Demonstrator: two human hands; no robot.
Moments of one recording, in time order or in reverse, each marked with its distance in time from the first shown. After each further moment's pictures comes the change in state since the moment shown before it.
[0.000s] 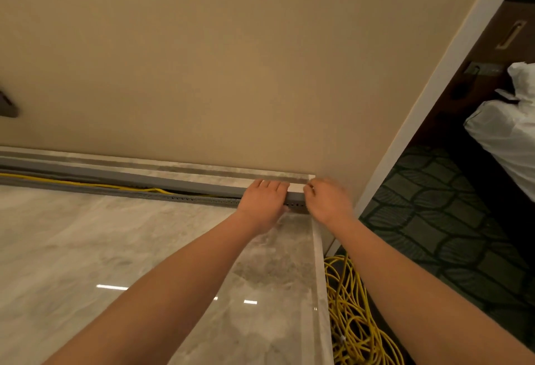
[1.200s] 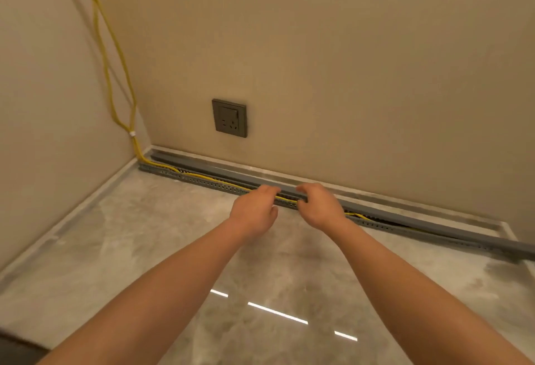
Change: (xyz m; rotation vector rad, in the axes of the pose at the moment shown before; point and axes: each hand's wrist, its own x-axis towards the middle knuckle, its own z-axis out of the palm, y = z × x) left_hand -0.259 -0.370 -0.057 -0.247 0.056 -0.389; right_hand -0.042 -0.442 0.094 0.107 -0.185 -0.223
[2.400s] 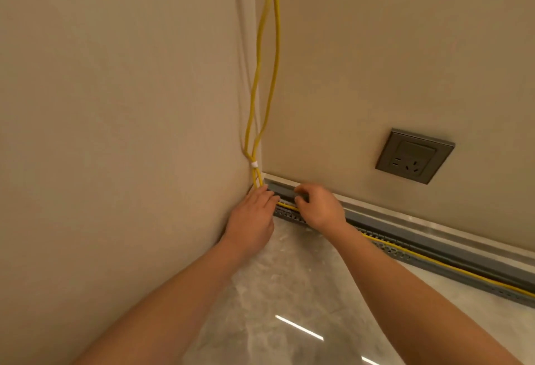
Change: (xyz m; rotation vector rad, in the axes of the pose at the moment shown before) left_hand 0.024 -0.361 -0.048 0.233 0.103 0.027; right_hand 0.193 -0.284 0.168 0.120 0.036 -0.093
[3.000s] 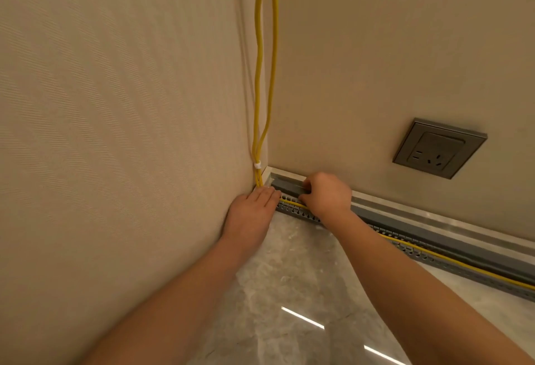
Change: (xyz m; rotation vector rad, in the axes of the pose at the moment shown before) left_hand -0.003 -0.014 0.004 0.176 0.044 0.022; right_hand 0.027 -0.007 0.009 -0.316 -0.009 0.033
